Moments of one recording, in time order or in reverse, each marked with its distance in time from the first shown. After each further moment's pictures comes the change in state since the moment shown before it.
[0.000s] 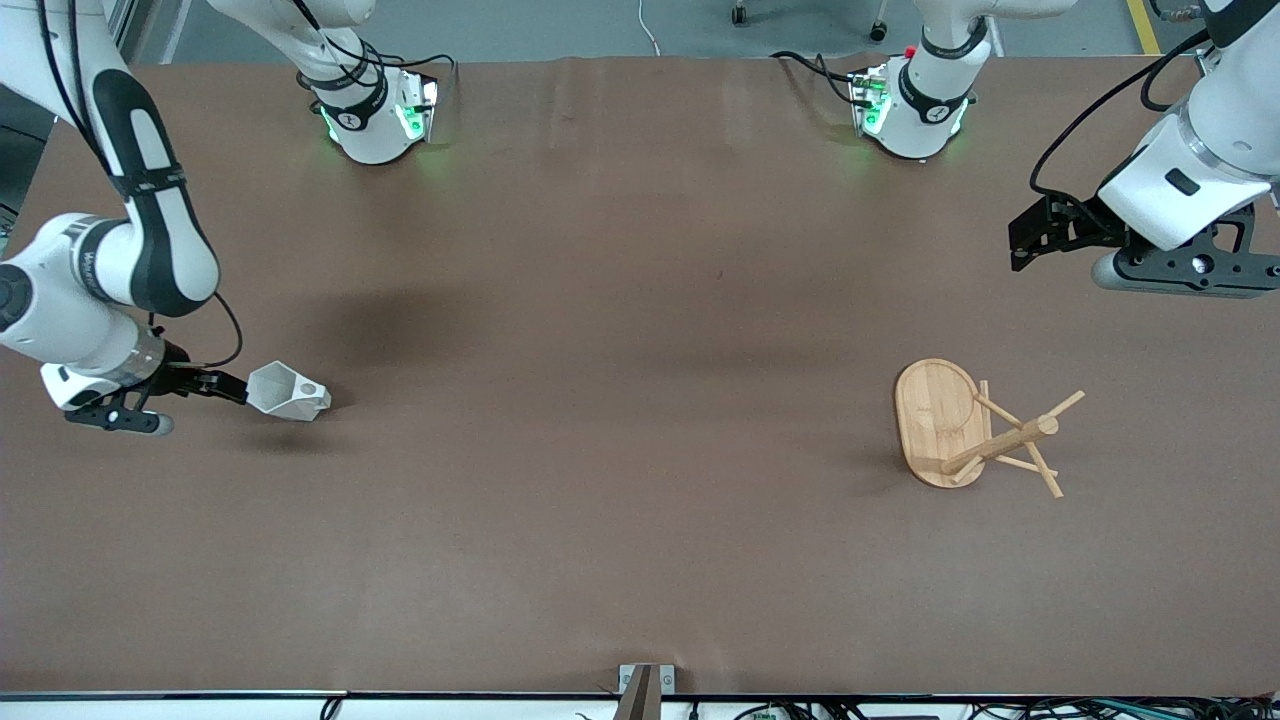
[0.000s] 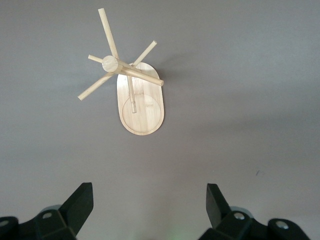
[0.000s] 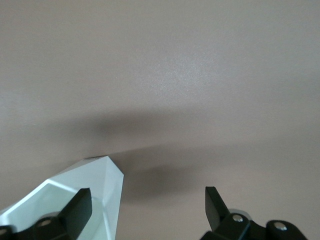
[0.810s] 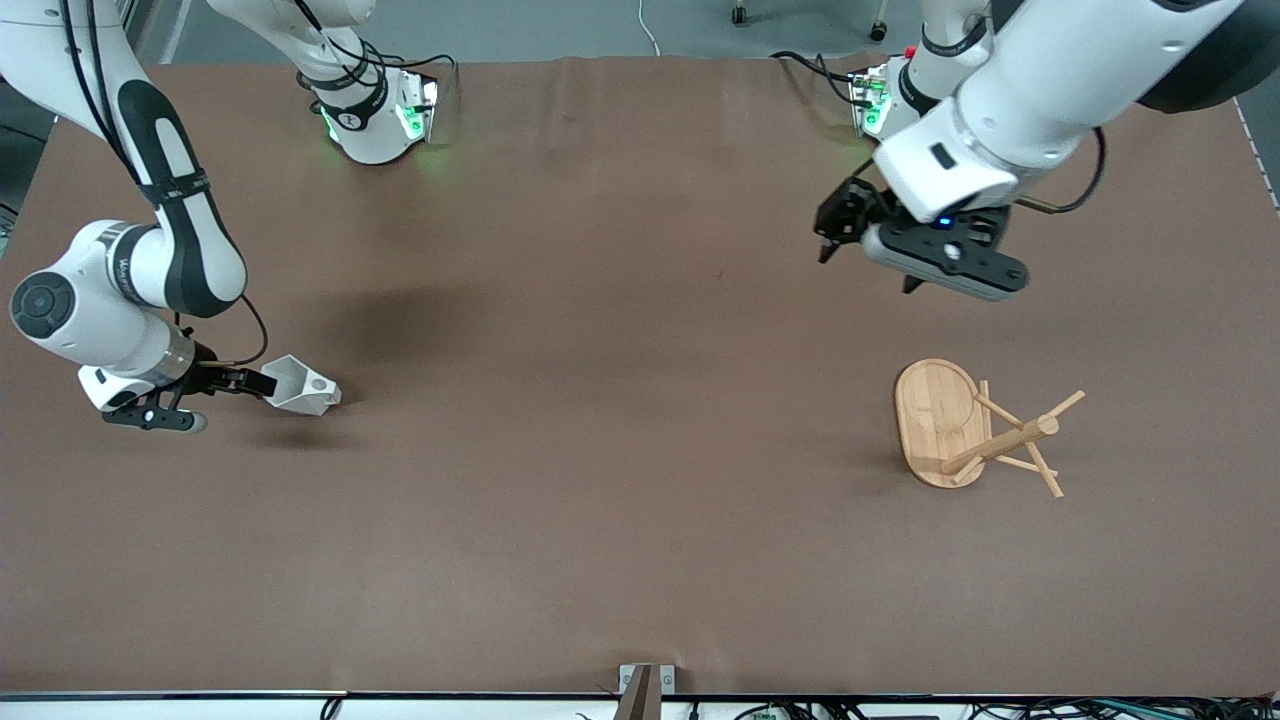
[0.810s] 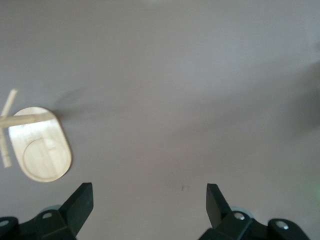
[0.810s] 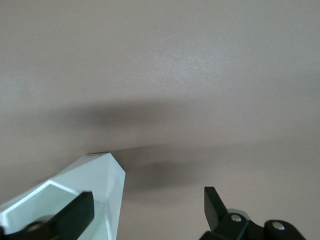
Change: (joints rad) left arm -0.194 0.077 -0.096 0.037 -0.156 0.186 -0.034; right arm 0.023 -0.015 0.009 0.025 0.000 -0.109 -0.003
